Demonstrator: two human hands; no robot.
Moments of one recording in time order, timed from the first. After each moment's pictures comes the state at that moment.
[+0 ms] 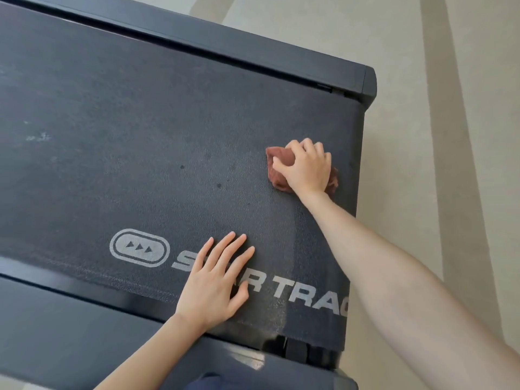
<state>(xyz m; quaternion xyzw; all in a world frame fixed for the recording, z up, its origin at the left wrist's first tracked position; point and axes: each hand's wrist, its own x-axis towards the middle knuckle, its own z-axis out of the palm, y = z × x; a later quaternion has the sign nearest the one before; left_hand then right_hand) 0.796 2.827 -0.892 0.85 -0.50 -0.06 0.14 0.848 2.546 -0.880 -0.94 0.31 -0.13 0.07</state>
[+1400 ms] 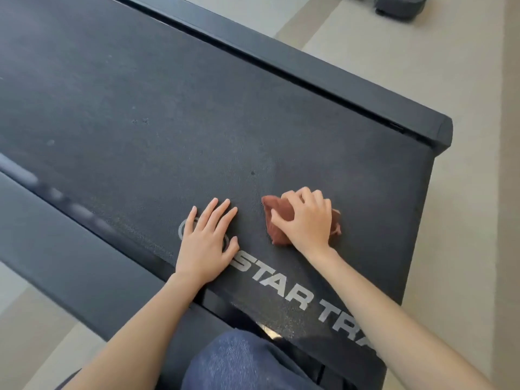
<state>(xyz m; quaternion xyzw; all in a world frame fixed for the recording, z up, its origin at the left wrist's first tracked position) 0.877 2.887 -0.898 0.95 -0.29 -0.02 0.14 0.844 2.670 -0.880 -0.97 0.13 -0.15 0.11</state>
